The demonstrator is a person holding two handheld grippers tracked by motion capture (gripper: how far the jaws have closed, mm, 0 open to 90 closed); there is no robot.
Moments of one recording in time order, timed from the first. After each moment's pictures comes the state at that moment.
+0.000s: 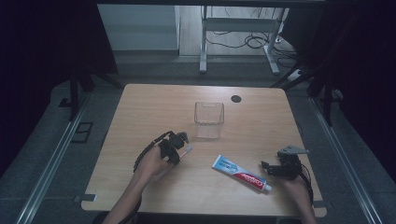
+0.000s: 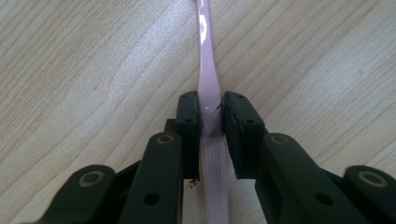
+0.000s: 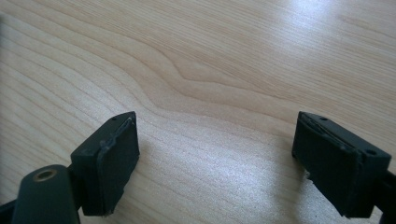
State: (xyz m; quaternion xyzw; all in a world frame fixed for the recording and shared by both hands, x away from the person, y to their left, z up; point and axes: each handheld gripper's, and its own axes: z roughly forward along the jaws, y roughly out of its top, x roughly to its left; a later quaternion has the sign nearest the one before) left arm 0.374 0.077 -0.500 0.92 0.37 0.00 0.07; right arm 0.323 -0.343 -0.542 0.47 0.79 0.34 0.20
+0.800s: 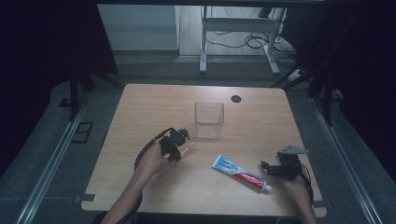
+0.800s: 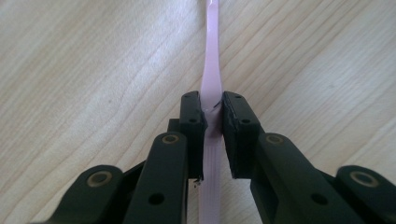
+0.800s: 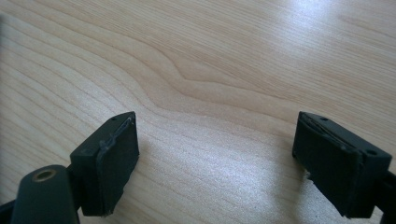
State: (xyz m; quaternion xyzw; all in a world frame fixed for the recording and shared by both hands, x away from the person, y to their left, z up) left arm 0.373 0.075 -0.480 0.92 0.37 0.01 0.10; right arm 0.323 -0.342 -0.541 0.47 0.79 0.34 0.20
